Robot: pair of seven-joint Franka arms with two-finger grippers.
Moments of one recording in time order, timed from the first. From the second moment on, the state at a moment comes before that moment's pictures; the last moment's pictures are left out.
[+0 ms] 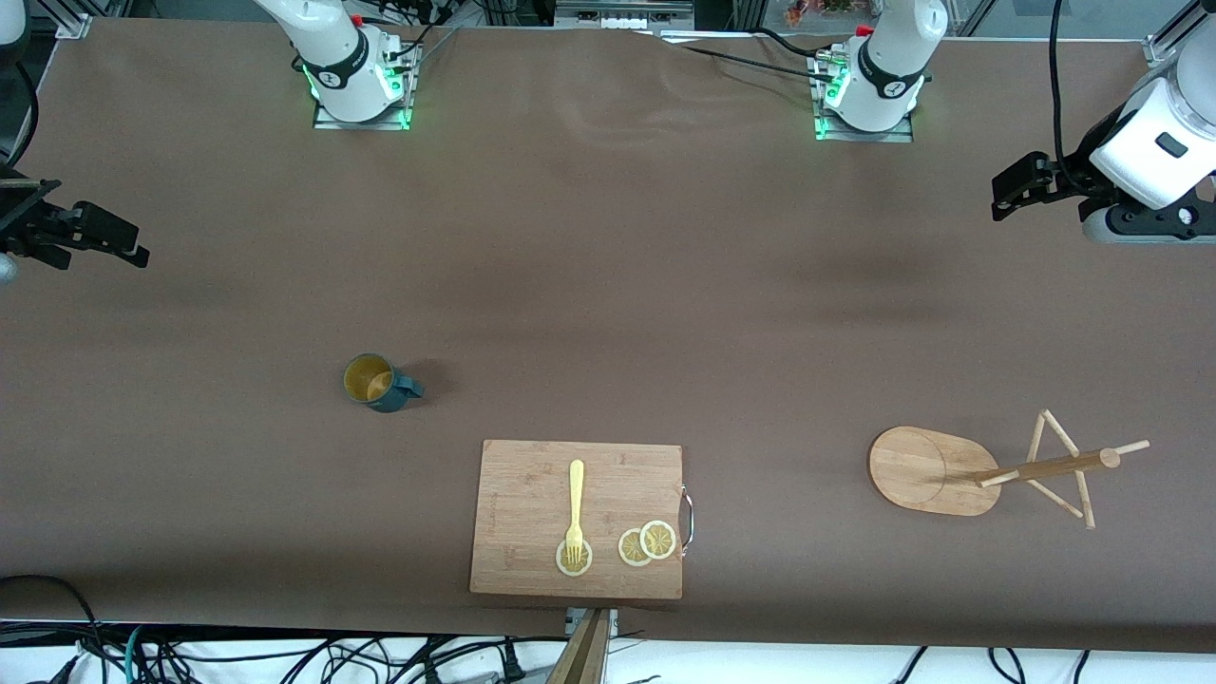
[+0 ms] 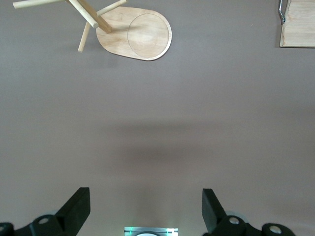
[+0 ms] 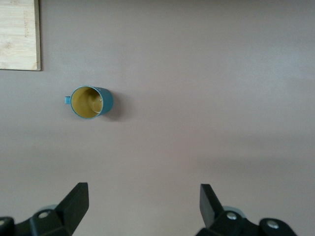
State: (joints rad) left arm 0.03 0.02 -0.13 -1.52 0.02 1.43 -0.11; right arm -0.04 0.05 -0.06 -1.64 0.05 1.68 -0.12
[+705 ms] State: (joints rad) left arm 0.03 0.02 -0.12 -1.52 0.02 1.43 -0.11; right arm -0.04 0.05 -0.06 -1.64 0.05 1.68 -0.12
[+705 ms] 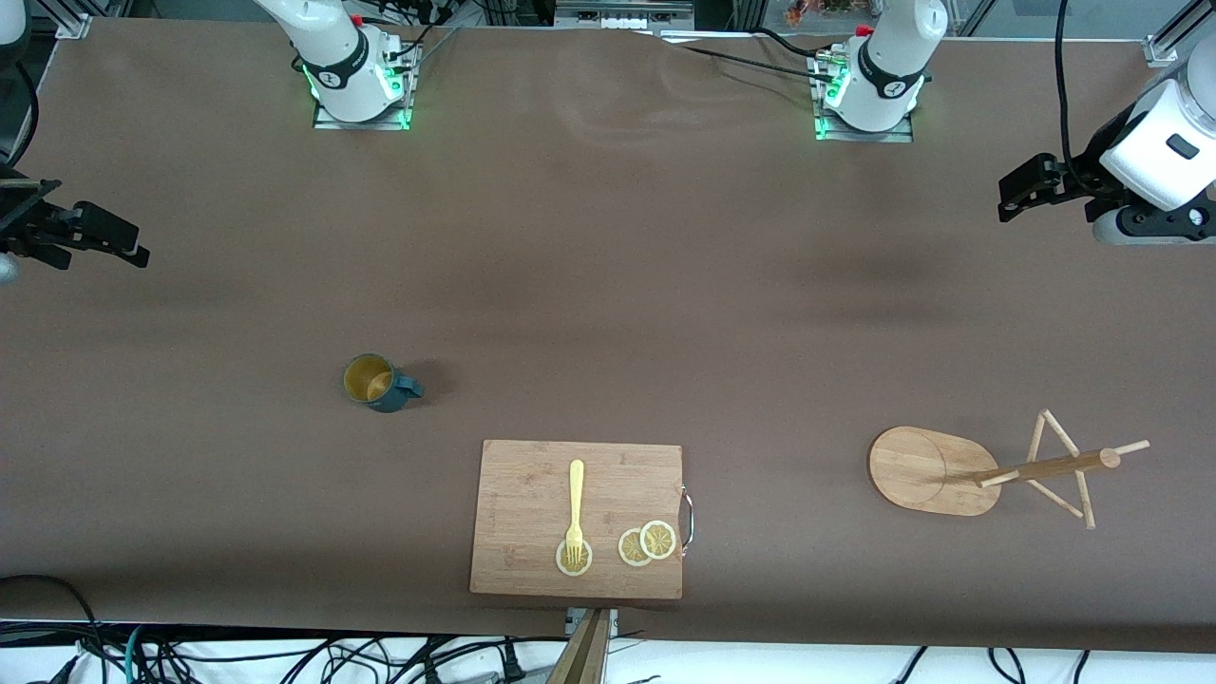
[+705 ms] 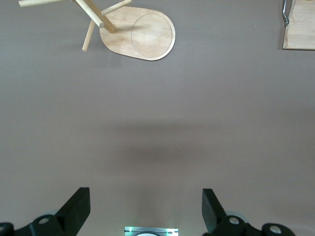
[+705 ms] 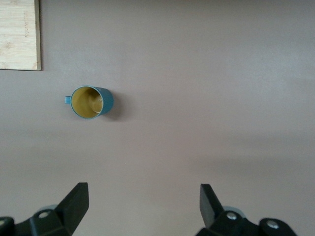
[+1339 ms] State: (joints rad) left arm 0.04 0.02 -0.12 -1.52 0.02 1.43 -0.11; right arm -0.04 0.05 -0.05 -1.64 0.05 1.68 -0.12
